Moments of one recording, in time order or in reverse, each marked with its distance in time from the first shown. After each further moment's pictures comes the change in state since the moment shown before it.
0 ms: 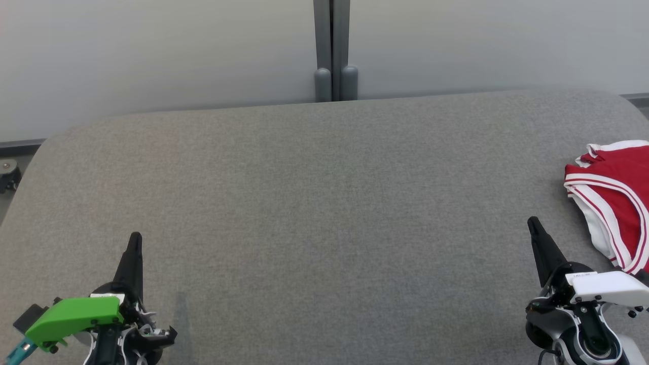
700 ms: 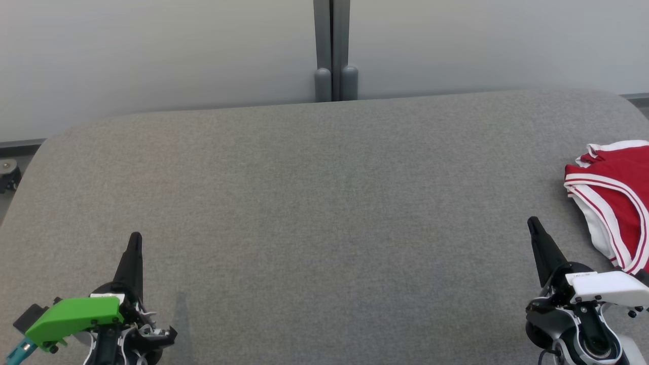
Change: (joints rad) left arm 0.000 0.000 0.000 0.000 0.000 0.000 0.000; right arm 0.000 0.000 0.000 0.000 0.000 0.000 0.000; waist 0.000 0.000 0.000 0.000
